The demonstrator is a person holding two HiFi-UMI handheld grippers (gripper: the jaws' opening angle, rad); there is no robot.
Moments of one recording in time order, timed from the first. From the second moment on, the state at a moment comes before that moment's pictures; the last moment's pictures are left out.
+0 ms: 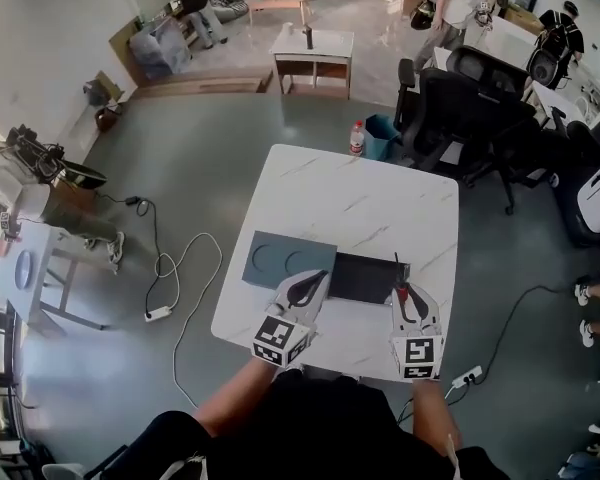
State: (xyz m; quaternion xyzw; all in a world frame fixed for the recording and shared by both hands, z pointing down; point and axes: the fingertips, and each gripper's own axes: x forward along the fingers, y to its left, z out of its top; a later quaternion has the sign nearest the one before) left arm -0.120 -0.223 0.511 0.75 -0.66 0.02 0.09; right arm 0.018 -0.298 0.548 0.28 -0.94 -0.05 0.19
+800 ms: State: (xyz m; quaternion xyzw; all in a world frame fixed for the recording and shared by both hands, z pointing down) left arm -0.126 -0.210 0.535 0.72 -0.69 0.05 0.11; right arm -0.010 -0.313 0.668 0.12 -0.88 -0.21 0.41
